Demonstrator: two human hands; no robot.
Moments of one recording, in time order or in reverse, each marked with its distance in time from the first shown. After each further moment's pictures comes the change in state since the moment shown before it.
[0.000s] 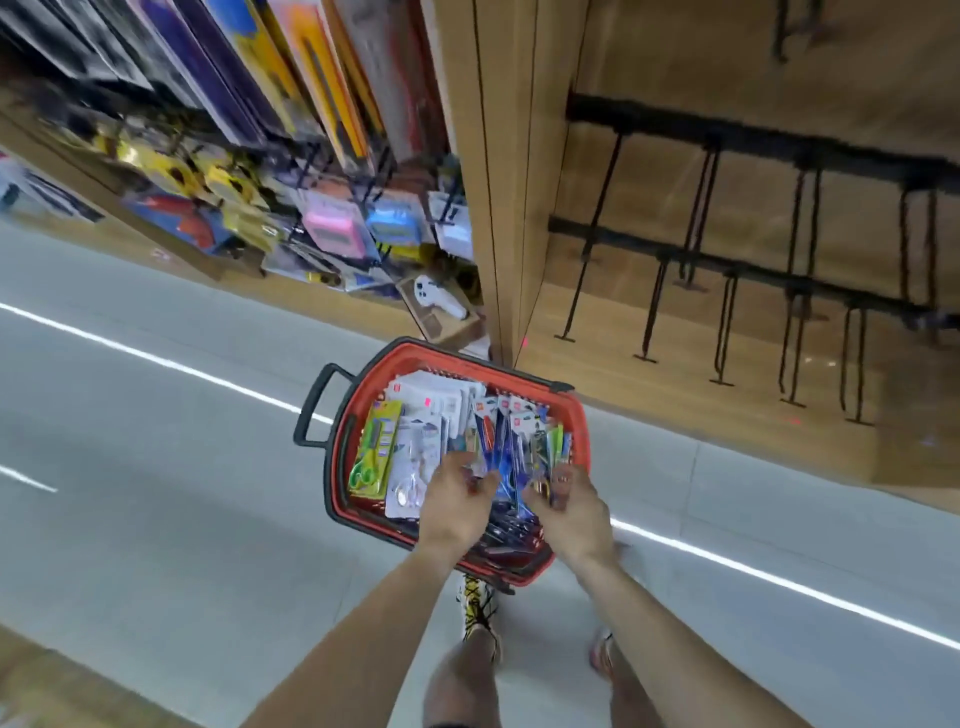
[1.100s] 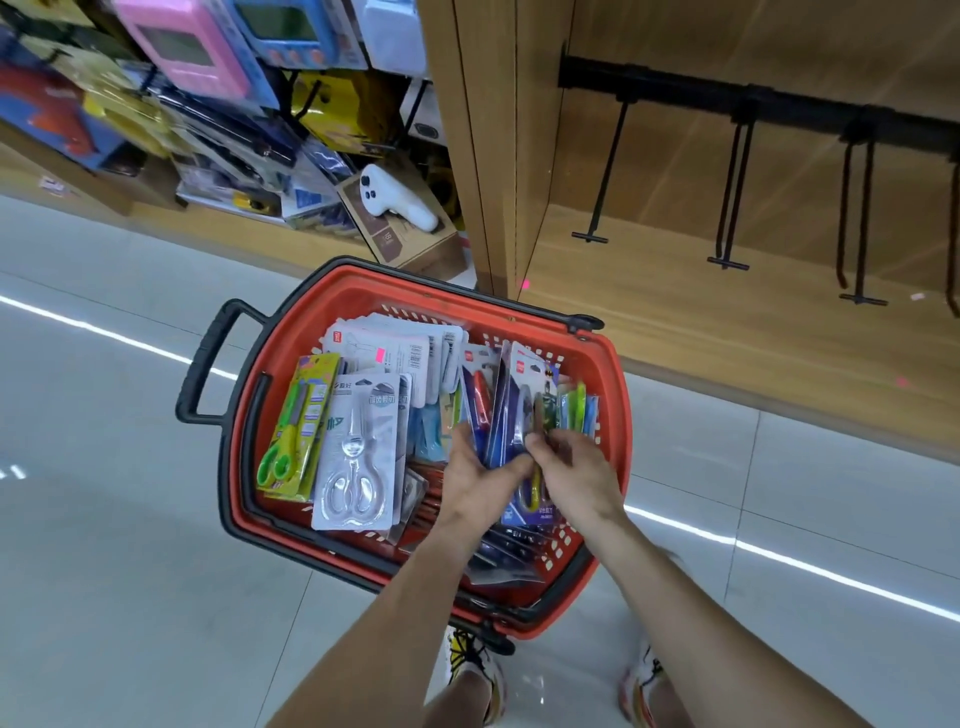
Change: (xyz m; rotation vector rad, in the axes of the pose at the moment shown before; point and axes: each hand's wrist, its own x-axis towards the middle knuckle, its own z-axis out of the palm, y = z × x) left_hand 0.144 -0.098 0.142 -0.347 -0.105 -0.131; right_hand 0.185 0.118 0.093 0.006 -0.053 -0.019
